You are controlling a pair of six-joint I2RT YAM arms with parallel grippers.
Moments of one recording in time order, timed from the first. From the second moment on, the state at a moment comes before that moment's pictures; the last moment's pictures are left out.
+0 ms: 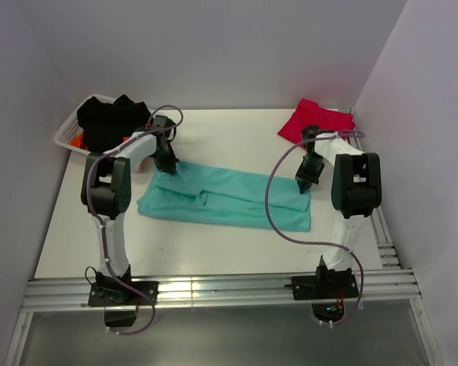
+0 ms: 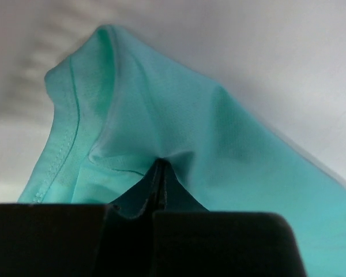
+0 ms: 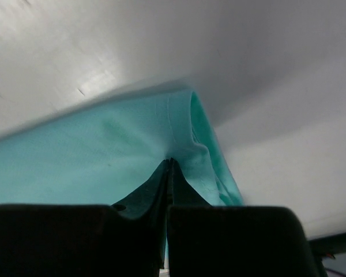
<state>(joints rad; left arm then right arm) -0.25 2.08 1.53 -0.67 -0.07 -0.63 0.02 2.00 1.43 -0.98 0.09 0.59</state>
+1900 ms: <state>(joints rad) -0.36 1.56 1.44 -0.53 0.19 -0.74 0.56 2.30 2.12 -1.08 -0.11 0.51</state>
